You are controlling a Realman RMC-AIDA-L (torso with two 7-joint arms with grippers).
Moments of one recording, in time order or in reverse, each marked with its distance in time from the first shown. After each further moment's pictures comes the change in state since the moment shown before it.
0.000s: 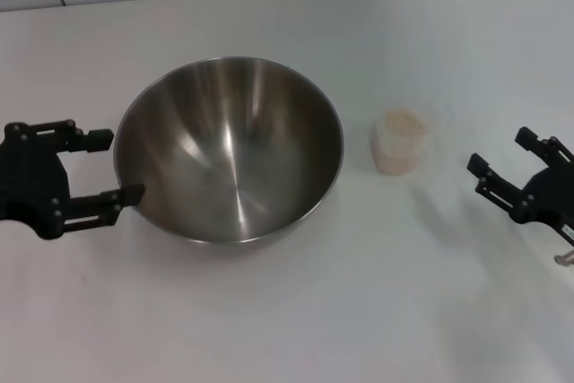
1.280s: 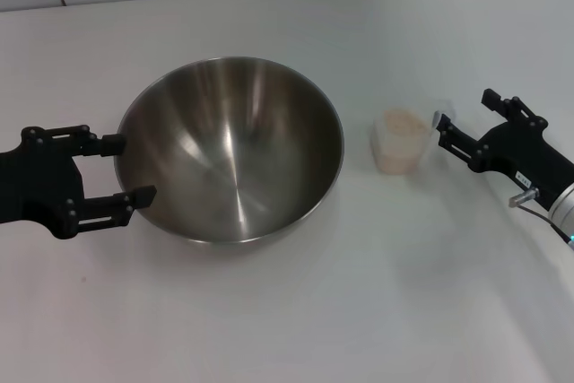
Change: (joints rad) left arm -0.036 0.002 0.010 -0.078 0.003 -0.017 0.007; right arm 0.161 0.001 0.111 0.090 0.003 0.207 -0.082
